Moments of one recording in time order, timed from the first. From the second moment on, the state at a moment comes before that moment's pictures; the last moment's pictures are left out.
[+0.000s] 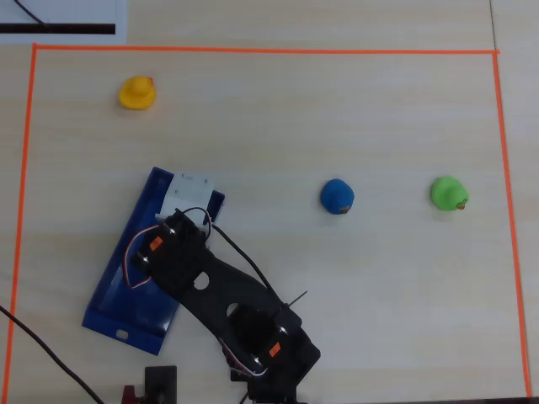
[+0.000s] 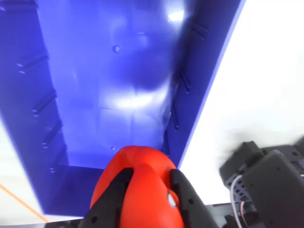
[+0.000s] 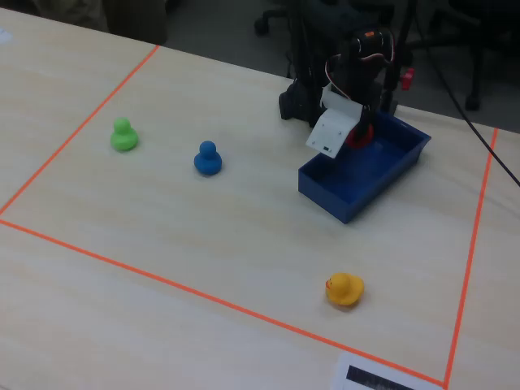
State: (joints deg) arm -43.8 117.4 116.5 85.8 -26.3
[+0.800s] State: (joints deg) arm -0.8 114.2 102.8 54.8 -56.0
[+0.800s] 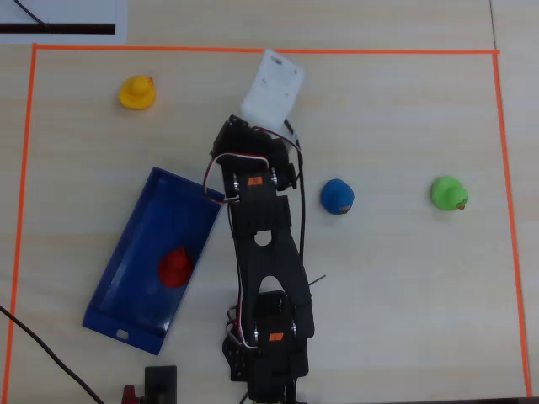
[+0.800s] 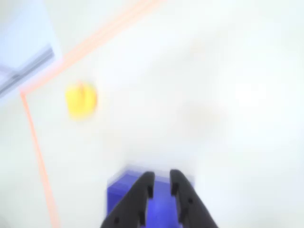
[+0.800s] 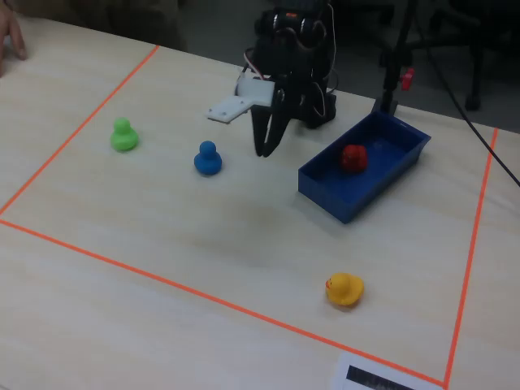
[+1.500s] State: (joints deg) arm 0.5 175.3 178.4 25.5 -71.4
